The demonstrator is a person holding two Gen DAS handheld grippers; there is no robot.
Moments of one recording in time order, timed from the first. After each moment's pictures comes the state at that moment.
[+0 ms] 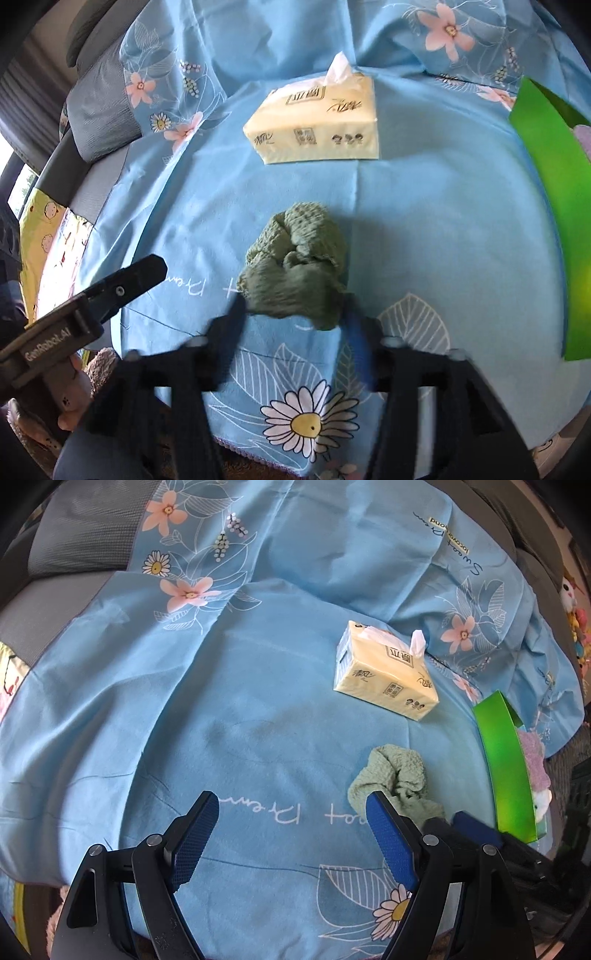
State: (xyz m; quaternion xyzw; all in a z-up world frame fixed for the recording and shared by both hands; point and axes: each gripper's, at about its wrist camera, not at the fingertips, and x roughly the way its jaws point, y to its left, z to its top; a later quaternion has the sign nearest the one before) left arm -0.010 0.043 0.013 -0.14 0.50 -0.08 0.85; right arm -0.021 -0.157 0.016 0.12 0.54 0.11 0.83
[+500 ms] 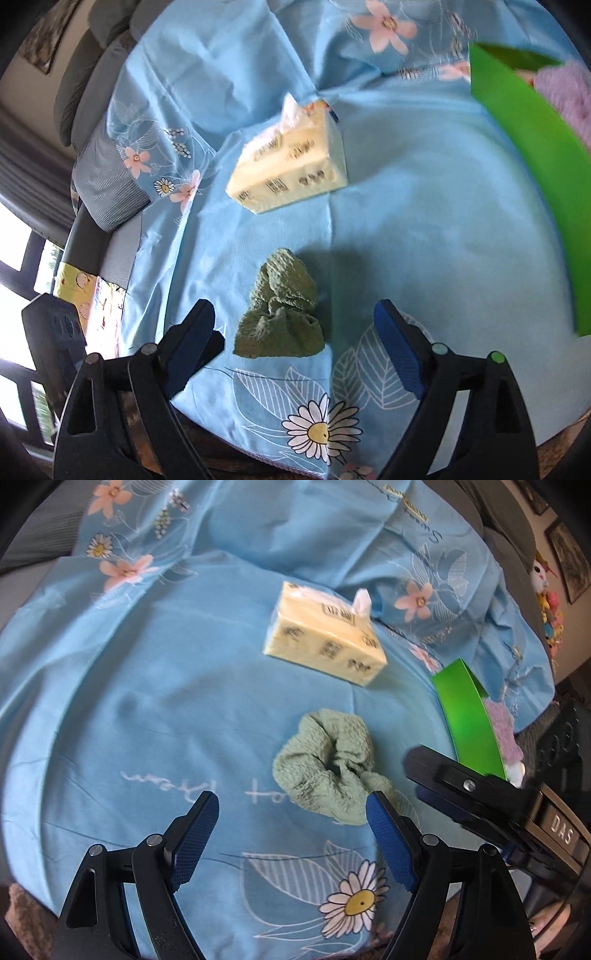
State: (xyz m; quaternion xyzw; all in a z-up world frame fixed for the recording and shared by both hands) left arm -0.010 -0.006 -0.007 -0.16 0.52 -0.17 0.82; right arm -0.019 -0.191 0.005 0.27 0.53 0.10 0.80
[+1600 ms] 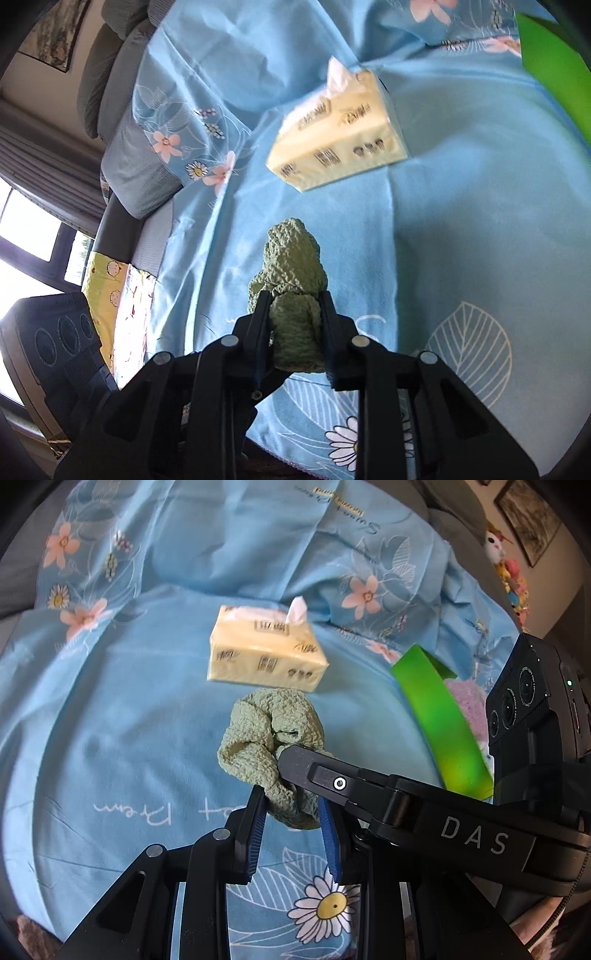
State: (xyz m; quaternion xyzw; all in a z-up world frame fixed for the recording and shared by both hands) left arm -0.027 -0.027 0.024 -0.10 0.47 -0.22 0.85; right arm -0.015 -0.169 0.006 0.28 0.51 0.18 0.79
